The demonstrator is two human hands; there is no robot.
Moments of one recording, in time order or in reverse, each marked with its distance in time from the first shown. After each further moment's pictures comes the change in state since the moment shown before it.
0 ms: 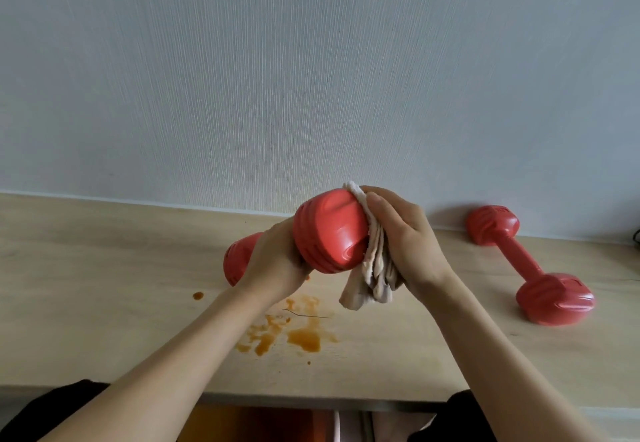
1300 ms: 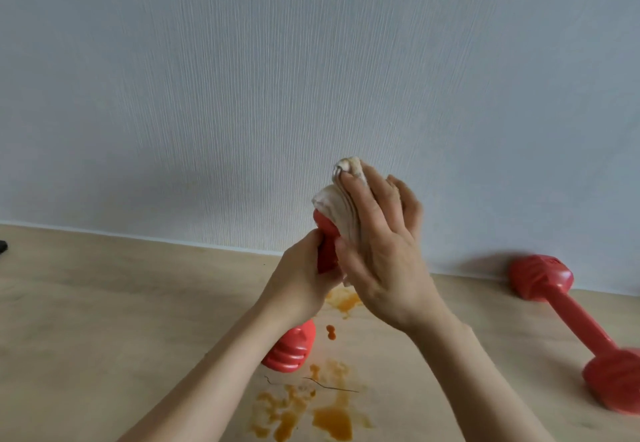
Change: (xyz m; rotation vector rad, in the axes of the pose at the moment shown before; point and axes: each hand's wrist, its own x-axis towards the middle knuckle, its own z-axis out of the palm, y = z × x) left_hand 0.051 -0.021 -0.006 -0.250 -0.020 0.094; right_hand 0.055 0.010 0.041 -0.803 0.105 -0.666
